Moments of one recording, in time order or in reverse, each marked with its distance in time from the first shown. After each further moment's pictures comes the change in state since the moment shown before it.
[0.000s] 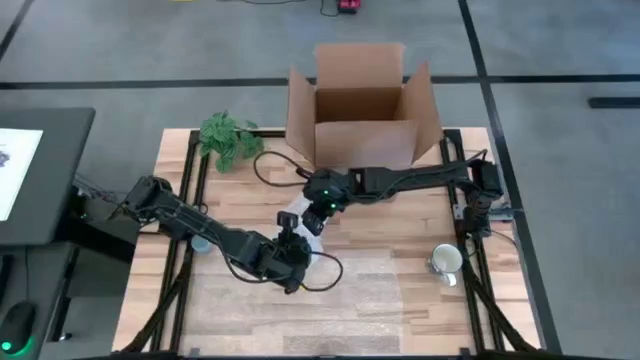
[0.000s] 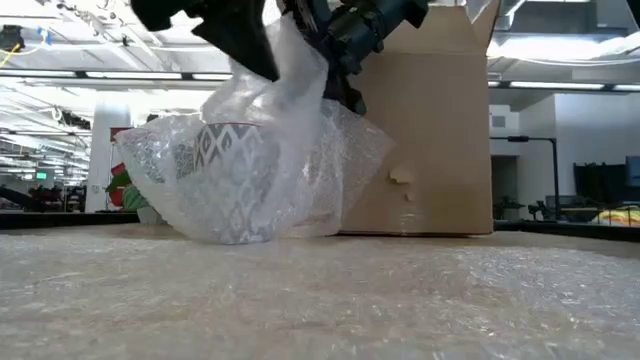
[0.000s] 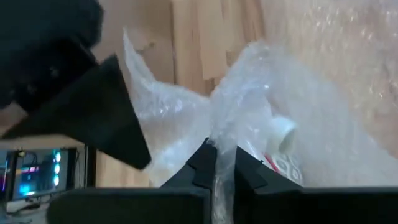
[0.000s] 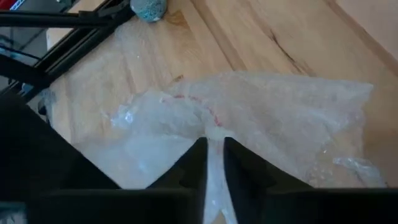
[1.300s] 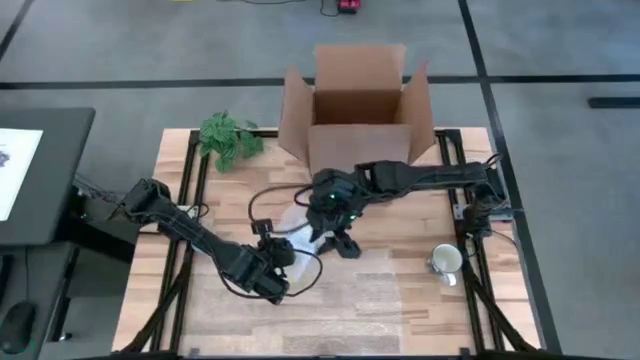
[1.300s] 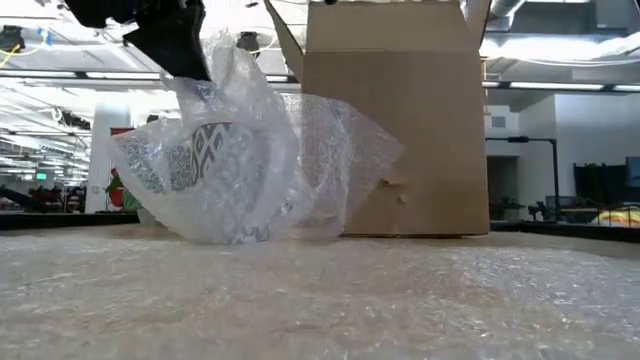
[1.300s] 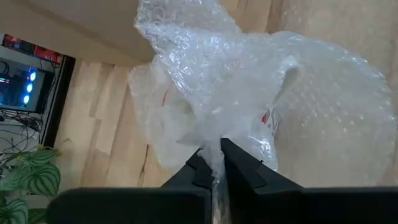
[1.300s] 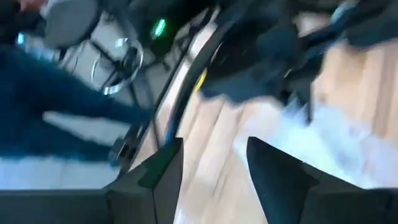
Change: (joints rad) left arm -0.079 0.000 -0.047 -0.205 0.006 -0.520; right arm 0.132 -0.002 0.427 -0.536 -0.372 -0.622
